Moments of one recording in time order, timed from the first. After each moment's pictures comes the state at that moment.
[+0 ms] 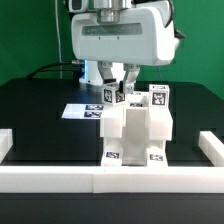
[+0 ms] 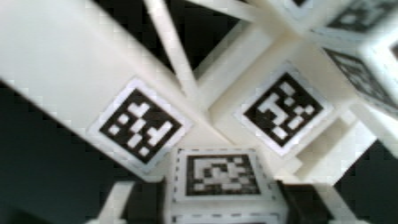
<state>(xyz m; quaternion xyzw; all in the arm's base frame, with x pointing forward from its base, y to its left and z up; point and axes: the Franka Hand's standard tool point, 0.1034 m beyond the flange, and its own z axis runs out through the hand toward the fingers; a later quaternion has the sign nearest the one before) 0.562 -0.017 0.117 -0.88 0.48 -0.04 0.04</state>
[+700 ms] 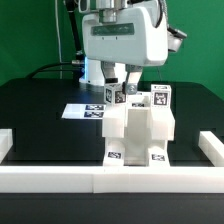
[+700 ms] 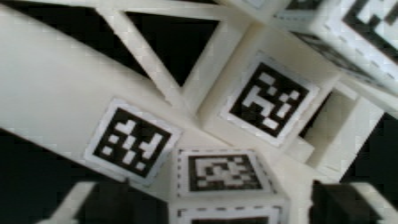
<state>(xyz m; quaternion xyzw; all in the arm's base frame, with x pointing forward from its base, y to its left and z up) 0.562 -0.014 0.117 -0.85 0.52 -0.03 0.04</state>
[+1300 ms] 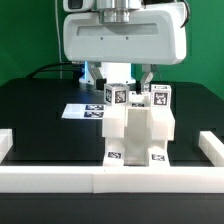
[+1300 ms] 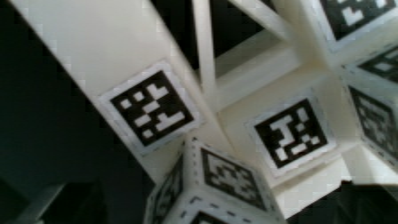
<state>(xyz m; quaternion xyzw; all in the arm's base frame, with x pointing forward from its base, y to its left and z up) 0.562 -0.013 0.117 -0.96 0.28 -0.04 0.03</state>
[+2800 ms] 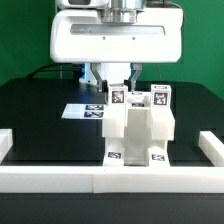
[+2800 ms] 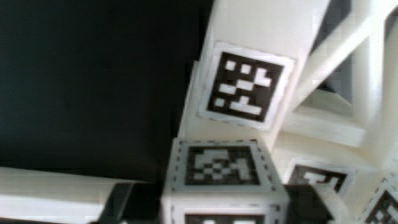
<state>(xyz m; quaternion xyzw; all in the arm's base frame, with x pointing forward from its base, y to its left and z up) 0.561 -0.021 0.117 -1.00 -0.06 -0.05 0.00</state>
